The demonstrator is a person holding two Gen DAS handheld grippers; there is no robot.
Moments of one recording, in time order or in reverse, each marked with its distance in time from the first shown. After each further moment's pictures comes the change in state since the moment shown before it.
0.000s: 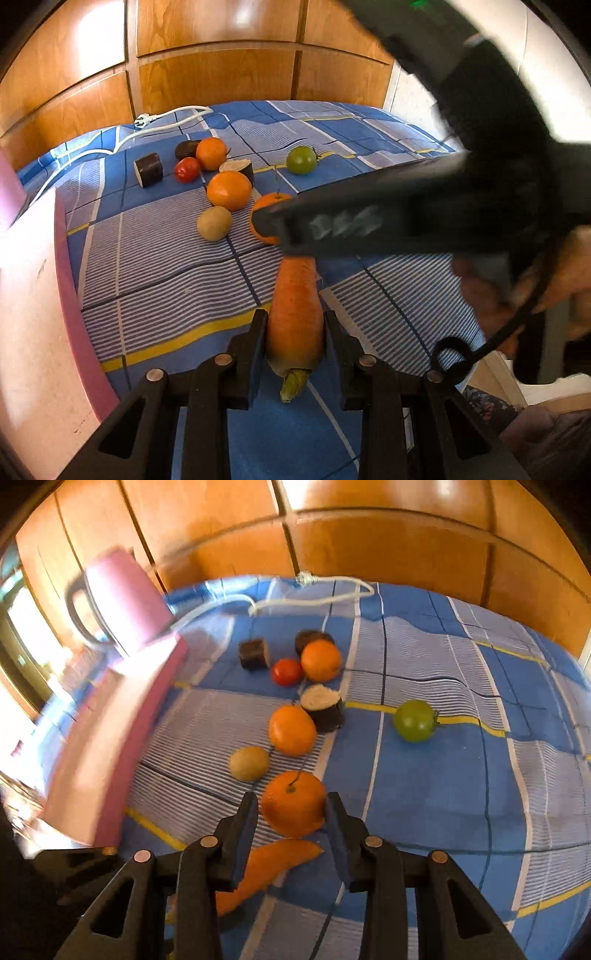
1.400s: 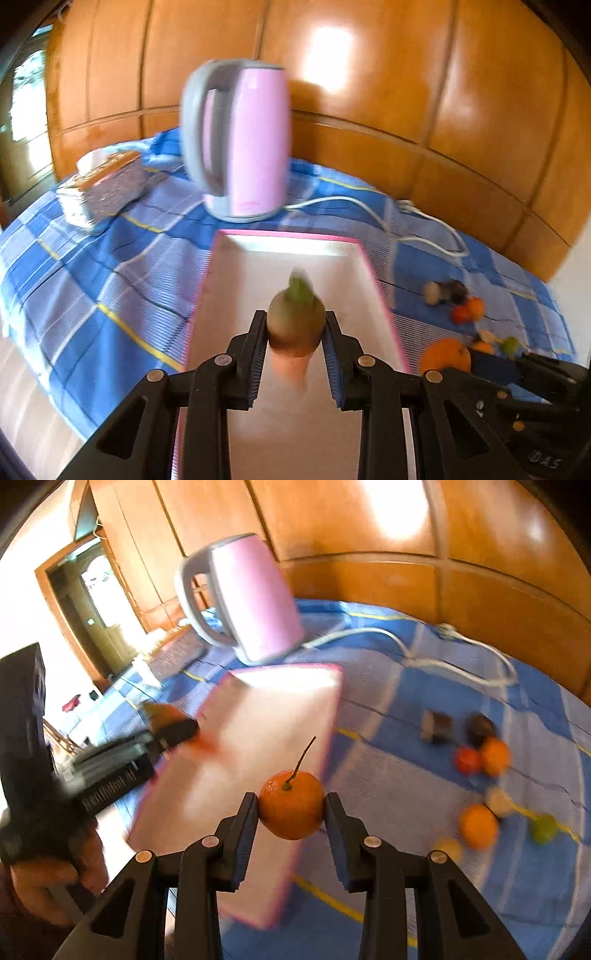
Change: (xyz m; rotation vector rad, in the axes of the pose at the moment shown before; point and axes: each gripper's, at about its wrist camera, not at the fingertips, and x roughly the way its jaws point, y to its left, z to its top) left arm -0.138 0.205 -0.014 -0.623 -0.251 0.524; right arm -0.012 0.142 0.057 -0.195 -0.048 0.299
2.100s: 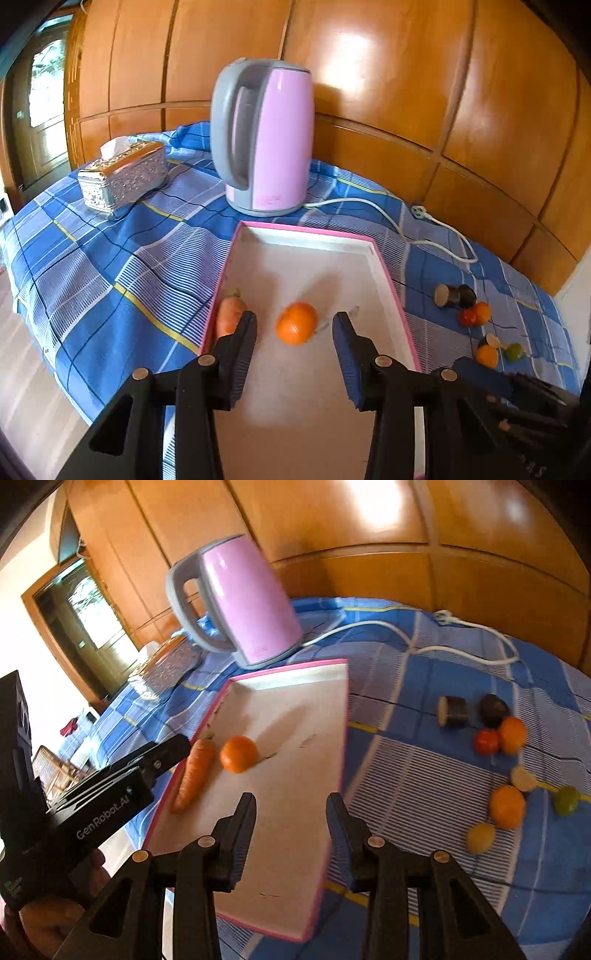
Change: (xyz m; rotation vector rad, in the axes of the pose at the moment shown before) left arm -0.013 -0.005 -0.012 -0.036 -0.007 0.018; right arm 0.004 0.004 -0.018 0.101 -0.027 -0.038
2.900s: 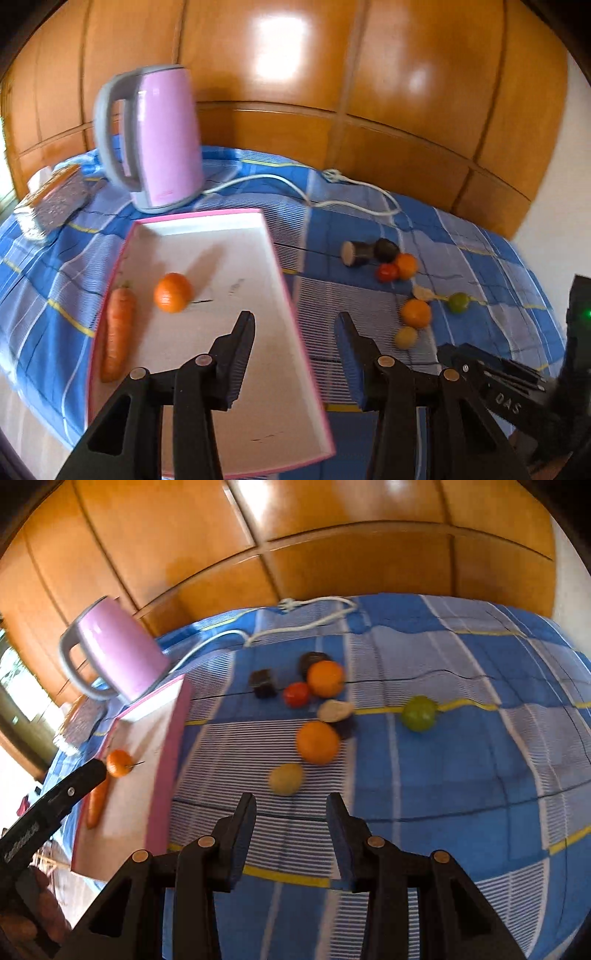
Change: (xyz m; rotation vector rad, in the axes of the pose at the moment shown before) left arm -0.004 -0.098 -0.024 0.198 0.062 -0.178; right arm -0.057 -0.120 -0.053 0.300 -0.067 -0.247
